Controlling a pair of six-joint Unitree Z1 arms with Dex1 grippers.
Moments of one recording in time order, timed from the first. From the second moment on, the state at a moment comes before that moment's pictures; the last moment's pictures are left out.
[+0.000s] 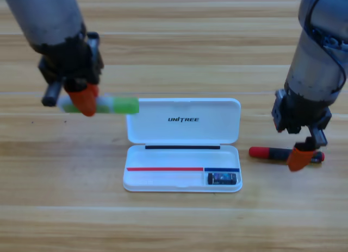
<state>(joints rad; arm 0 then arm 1) -0.76 1.90 -1.73 1.24 0.08 0.86 0.78 2.02 -1.58 1.05 -0.04 -0.86</state>
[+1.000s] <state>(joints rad) -0.88 2.21 -1.83 1.12 0.01 0.77 0.68 2.20 -1.60 0.99 -0.03 -1.02</state>
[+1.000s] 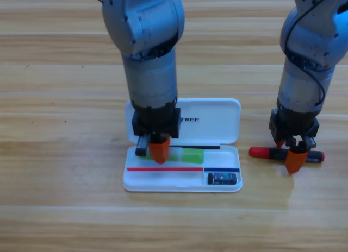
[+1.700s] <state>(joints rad) -0.88 2.22 -1.75 1.09 0.01 0.76 0.68 2.10 -1.60 1.09 0.00 -0.97</state>
